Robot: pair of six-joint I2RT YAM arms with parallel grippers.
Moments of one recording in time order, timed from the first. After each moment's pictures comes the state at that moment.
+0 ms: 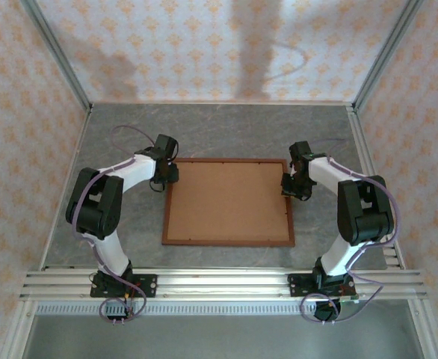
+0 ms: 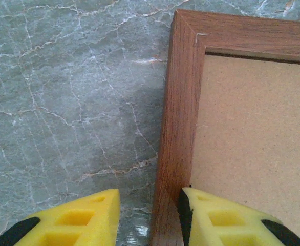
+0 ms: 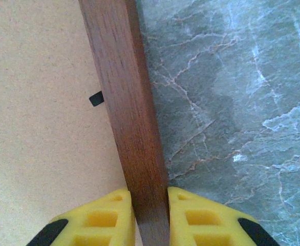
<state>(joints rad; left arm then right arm) -0.24 1.80 1.10 -0.49 -0.13 -0.38 0.17 1.69 1.01 -0.72 -0.11 0.38</state>
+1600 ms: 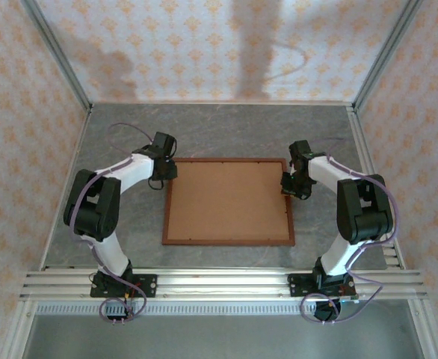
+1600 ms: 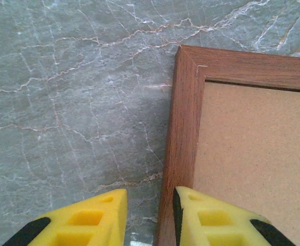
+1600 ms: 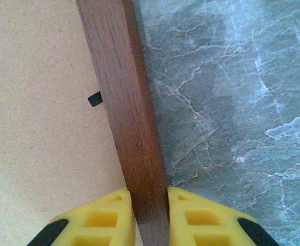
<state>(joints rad) -0.23 1.78 1.11 -0.48 -0.15 -0.38 0.17 1.70 1.02 -0.72 -0.11 0.38</state>
